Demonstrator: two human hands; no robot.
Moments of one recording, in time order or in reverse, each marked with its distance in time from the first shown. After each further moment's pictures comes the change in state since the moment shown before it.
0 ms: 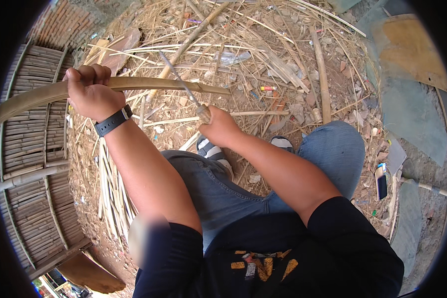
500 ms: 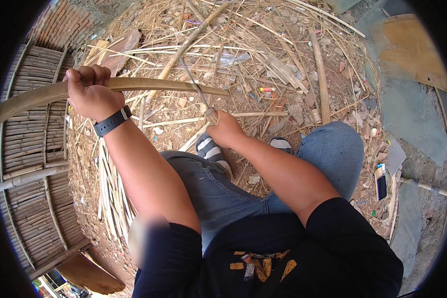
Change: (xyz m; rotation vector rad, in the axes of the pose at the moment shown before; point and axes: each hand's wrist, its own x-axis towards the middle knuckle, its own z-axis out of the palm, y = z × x) left_hand 0.003 0.000 0.001 -0.024 0.021 -0.008; right_hand 0.000 0.021 -0.001 -0.014 0.048 0.097
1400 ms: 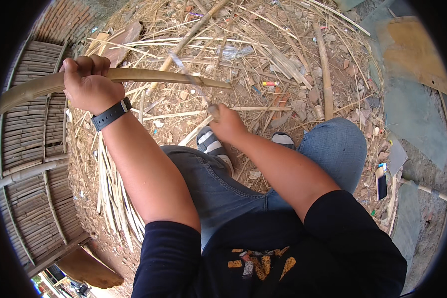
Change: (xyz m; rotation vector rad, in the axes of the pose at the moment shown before) left_hand -0.007 0.003 0.012 0.048 0.009 -0.026; right_hand 0.011 0.034 0.017 -0.030 0.093 -0.123
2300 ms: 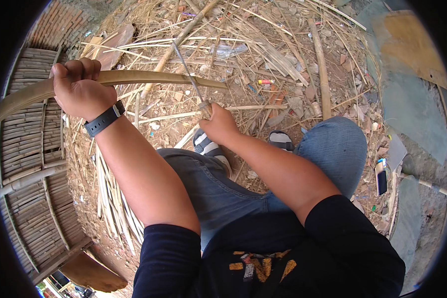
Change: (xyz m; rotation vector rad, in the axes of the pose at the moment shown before) left_hand 0.005 -0.005 -0.002 -0.043 -0.067 0.051; right_hand 0.002 -0.020 0.003 0.066 0.032 0.086
